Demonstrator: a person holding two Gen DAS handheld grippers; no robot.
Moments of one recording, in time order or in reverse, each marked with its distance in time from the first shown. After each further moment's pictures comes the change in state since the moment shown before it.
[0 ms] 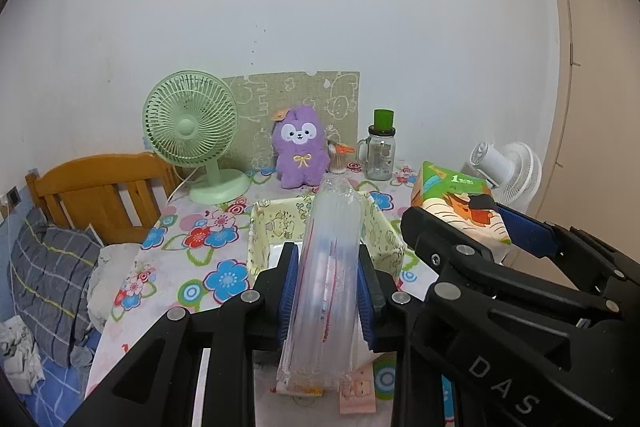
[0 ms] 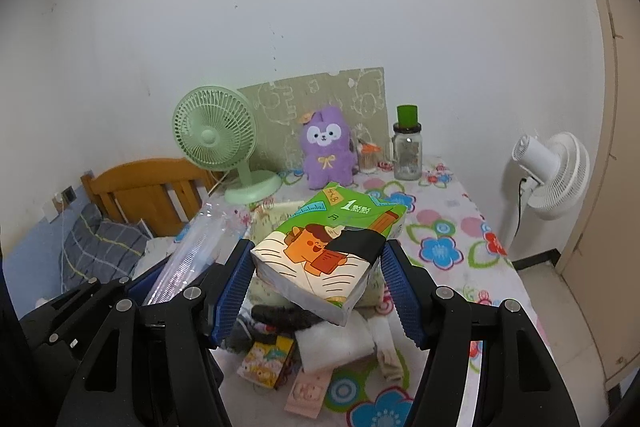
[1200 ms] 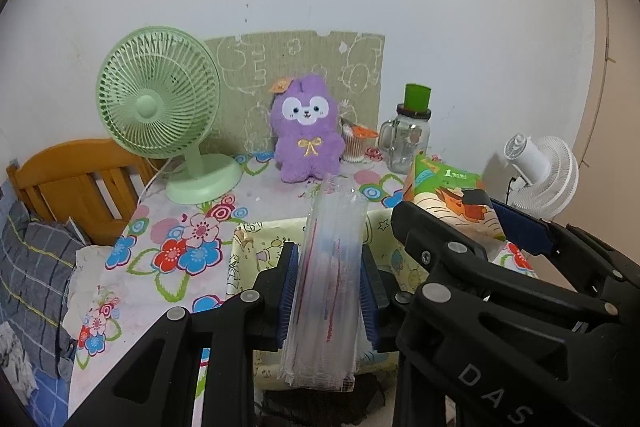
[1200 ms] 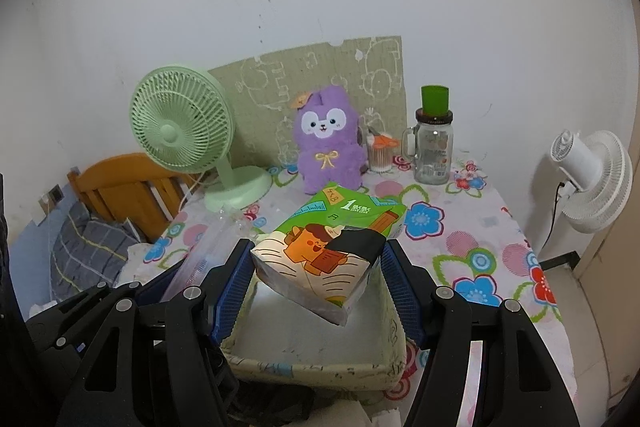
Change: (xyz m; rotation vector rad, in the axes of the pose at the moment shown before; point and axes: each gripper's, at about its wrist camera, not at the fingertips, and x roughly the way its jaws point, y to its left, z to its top) left arm 0.142 0.020 0.040 -0.024 0.123 0.010; right arm 0.153 -0.020 0.041 0.008 0.100 0.025
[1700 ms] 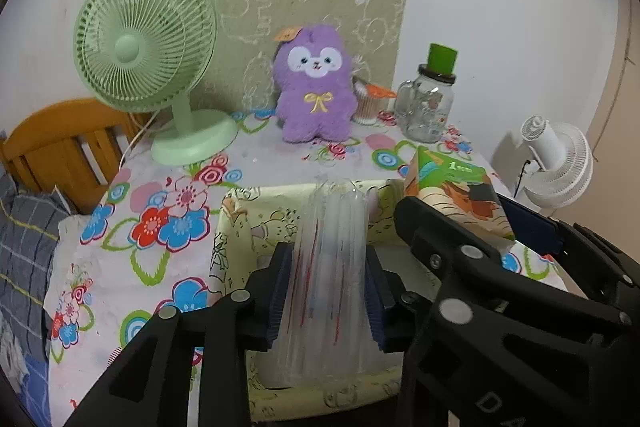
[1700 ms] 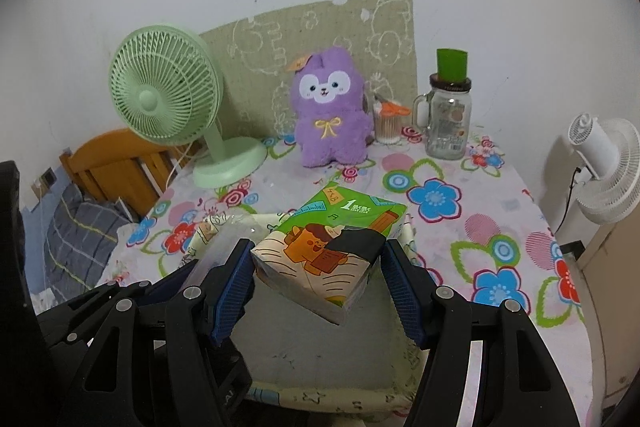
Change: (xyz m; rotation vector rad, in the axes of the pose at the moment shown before) left arm 0.060 0.019 -0.007 -0.055 0.130 -0.014; right arm 0.057 0.002 -0.007 -0.016 0.100 0.008
